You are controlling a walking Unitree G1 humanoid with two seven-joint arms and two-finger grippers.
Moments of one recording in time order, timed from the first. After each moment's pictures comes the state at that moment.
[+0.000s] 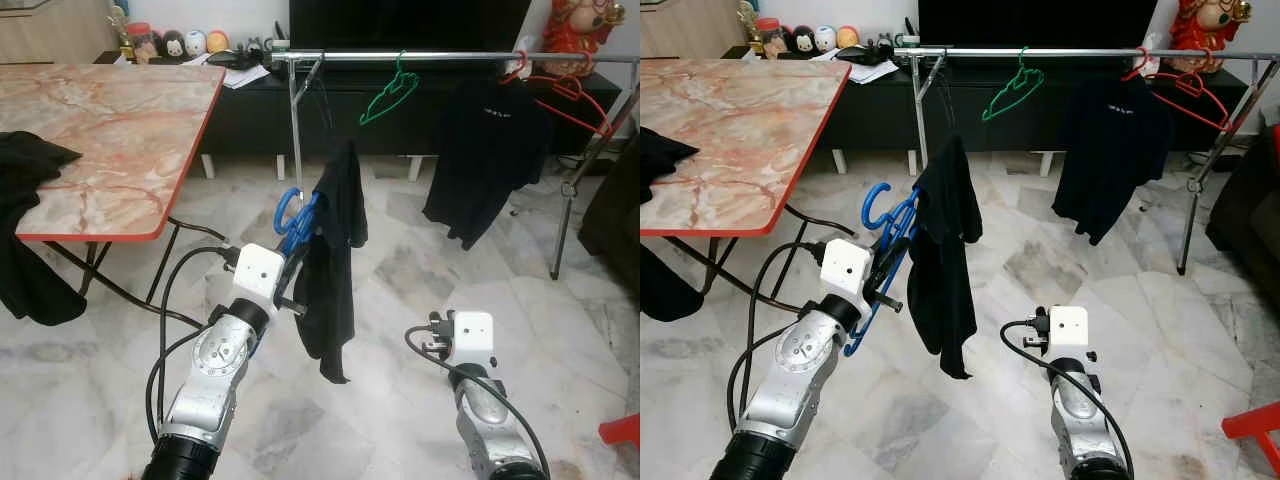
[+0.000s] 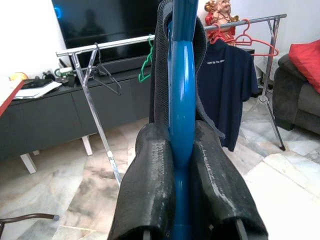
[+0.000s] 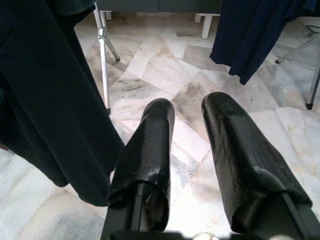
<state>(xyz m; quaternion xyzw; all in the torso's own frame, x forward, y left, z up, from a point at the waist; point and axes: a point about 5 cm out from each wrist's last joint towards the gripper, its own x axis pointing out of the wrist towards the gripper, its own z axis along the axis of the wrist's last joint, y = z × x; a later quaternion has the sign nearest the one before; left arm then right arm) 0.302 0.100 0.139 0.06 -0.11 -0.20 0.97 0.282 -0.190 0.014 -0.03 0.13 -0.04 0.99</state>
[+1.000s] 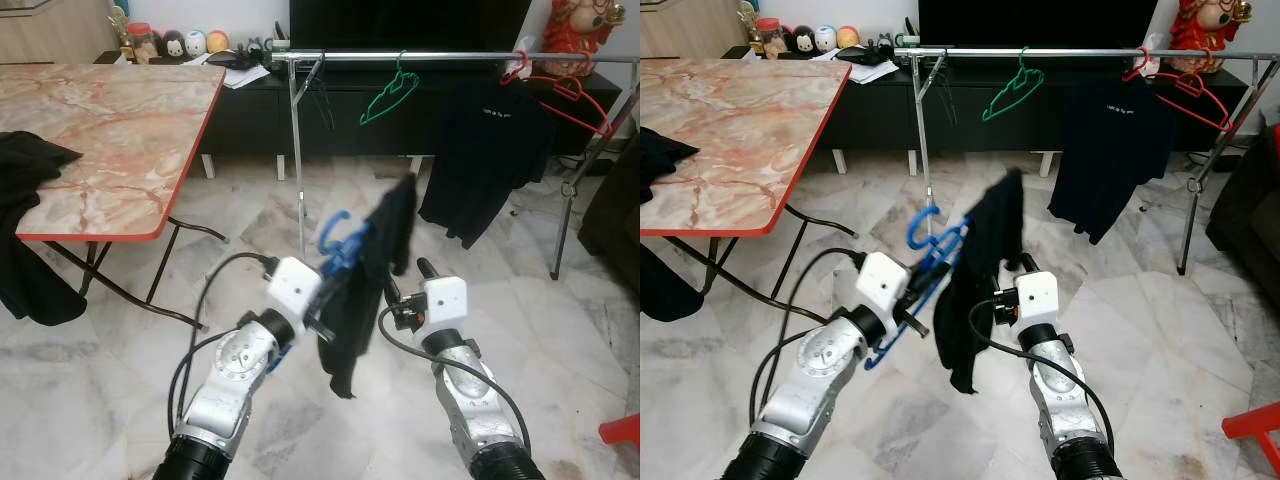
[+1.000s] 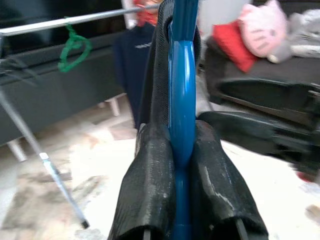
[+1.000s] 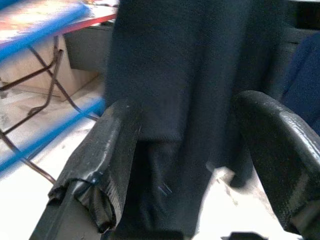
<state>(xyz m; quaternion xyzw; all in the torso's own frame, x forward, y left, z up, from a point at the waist) 0.288 0.059 0.128 0.07 -0.07 -0.35 0.93 0.305 -0.142 0.068 -0.04 -0.02 0.12 0.99</state>
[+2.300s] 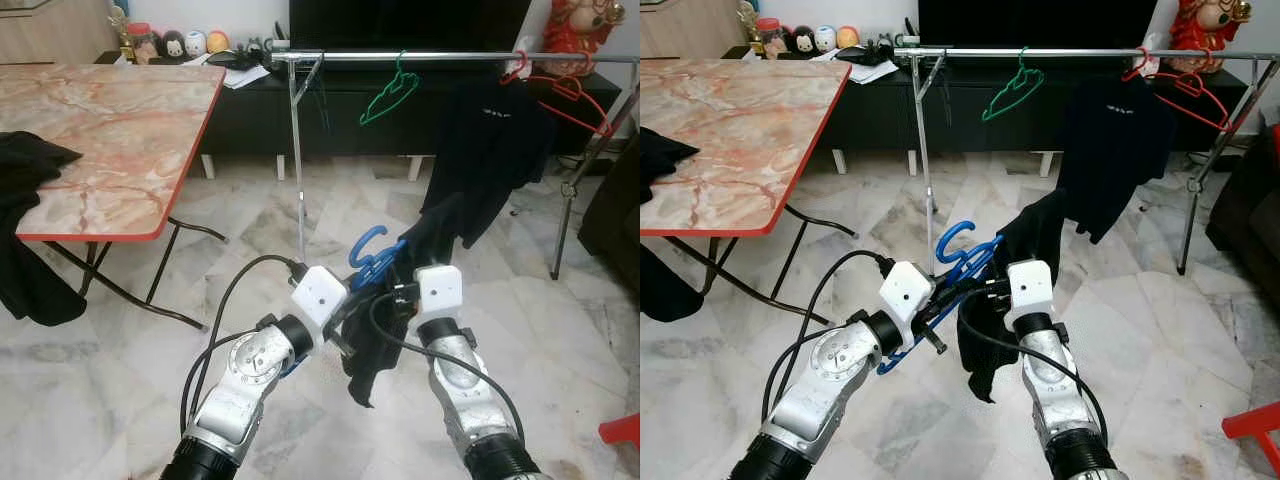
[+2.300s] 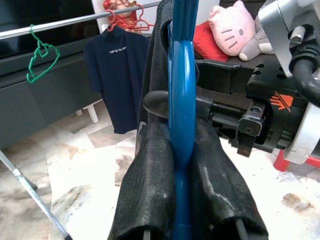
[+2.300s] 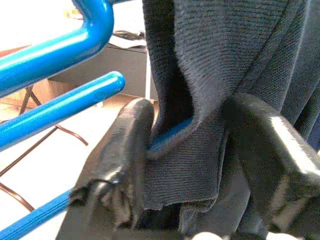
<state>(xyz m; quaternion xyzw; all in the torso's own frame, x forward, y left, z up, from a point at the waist) 0.281 0.045 0.133 0.08 -0.08 -0.40 0.91 0.313 -0.140 0.082 -0.07 -0.05 0.07 0.99</state>
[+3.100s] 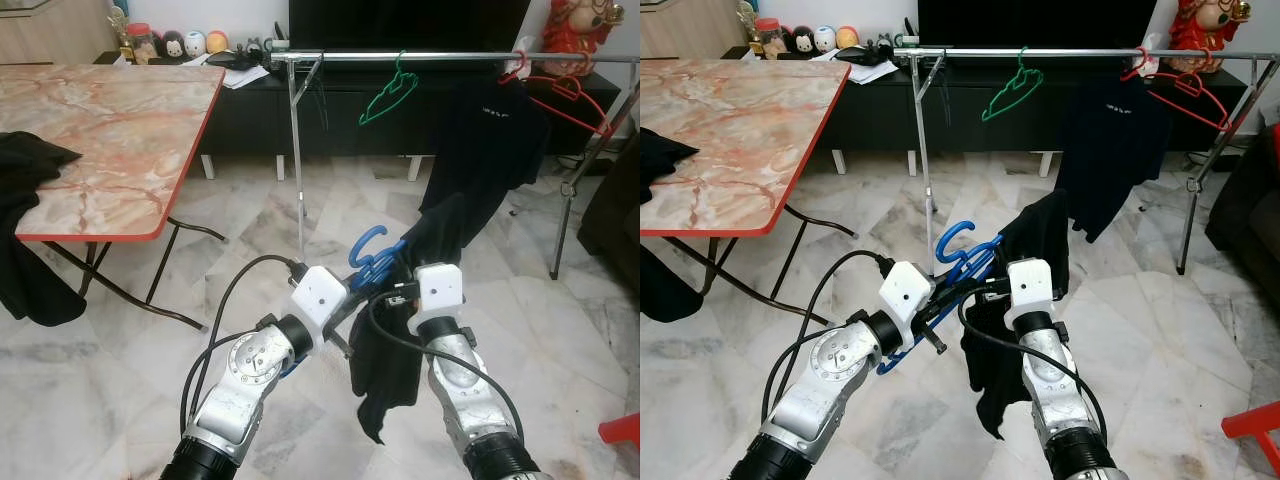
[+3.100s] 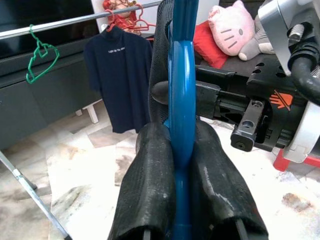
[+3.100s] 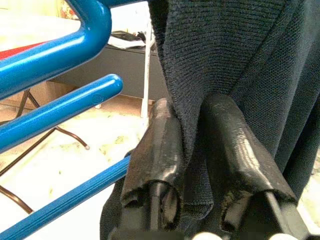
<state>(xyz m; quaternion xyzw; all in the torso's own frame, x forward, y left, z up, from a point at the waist) 0.281 0.045 0.133 0.08 -0.08 -0.40 0.91 0.313 -0.140 0.082 -0.07 -0.05 0.06 0.99</state>
